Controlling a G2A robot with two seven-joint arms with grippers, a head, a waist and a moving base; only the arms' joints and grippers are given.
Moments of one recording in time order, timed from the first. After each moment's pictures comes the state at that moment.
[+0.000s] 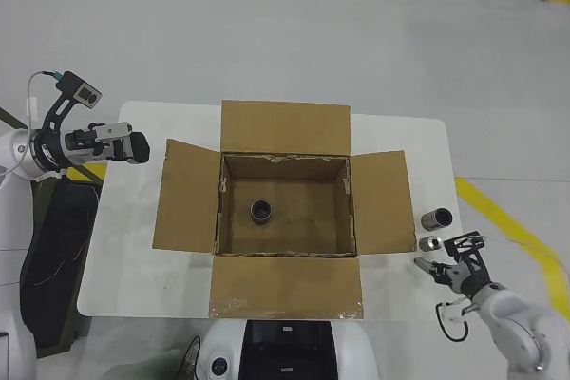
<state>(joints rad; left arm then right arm) 1.03 -0.80 -1.68 -1.37 -0.61 -0.14 -1.54 -1.90 -1.14 1.77 -1.88 -1.13 -0.40 0.53</state>
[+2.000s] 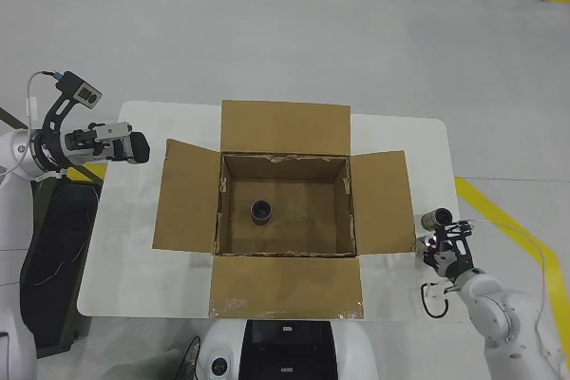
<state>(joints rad) 1.03 -0.80 -1.68 -1.37 -0.61 -0.14 -1.54 -1.73 -1.14 1.64 -1.66 -1.11 -0.30 0.45</state>
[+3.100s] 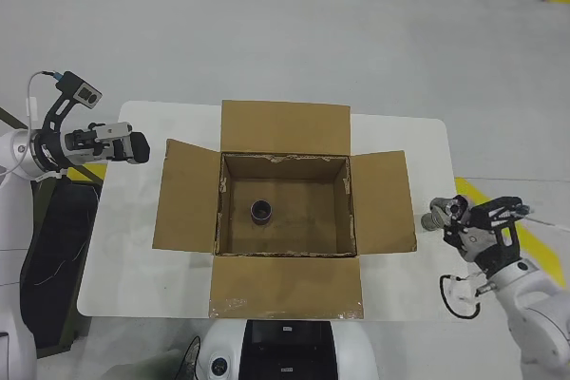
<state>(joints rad) 1.03 -0.80 -1.68 -1.37 -0.61 -0.14 -1.54 -1.88 -1.12 1.82 -2.22 -1.00 -0.32 0.47</state>
